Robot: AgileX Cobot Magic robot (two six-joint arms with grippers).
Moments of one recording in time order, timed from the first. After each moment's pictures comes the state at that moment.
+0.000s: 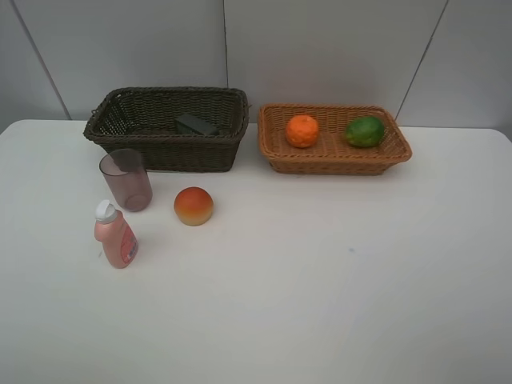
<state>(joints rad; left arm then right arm) 0.04 -0.01 -0.51 0.08 1.06 -0.08 0.29 0.28 -0.53 -0.05 1.06 -0.01</state>
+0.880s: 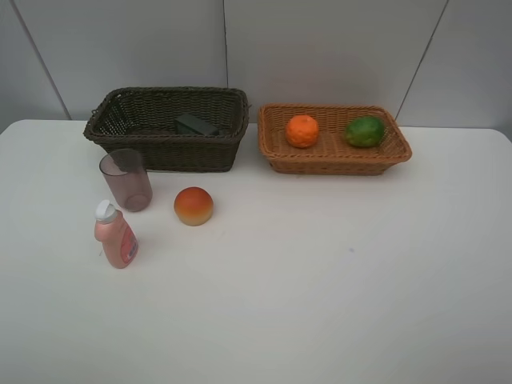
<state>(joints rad) 0.04 -0.01 -0.51 0.08 1.06 -0.08 0.00 0.01 -0.52 -0.06 1.06 0.01</state>
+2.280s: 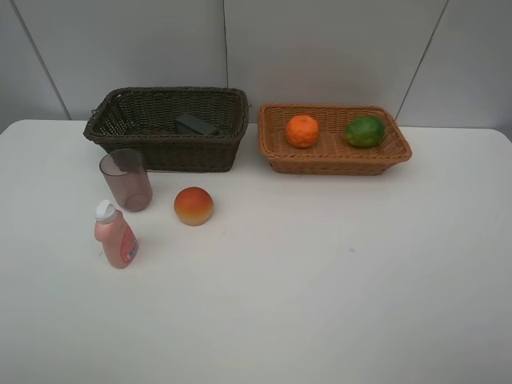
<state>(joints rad) 0.04 -0.01 -0.51 0.08 1.06 -0.08 0.00 0.00 -0.52 -0.06 1.06 0.01</state>
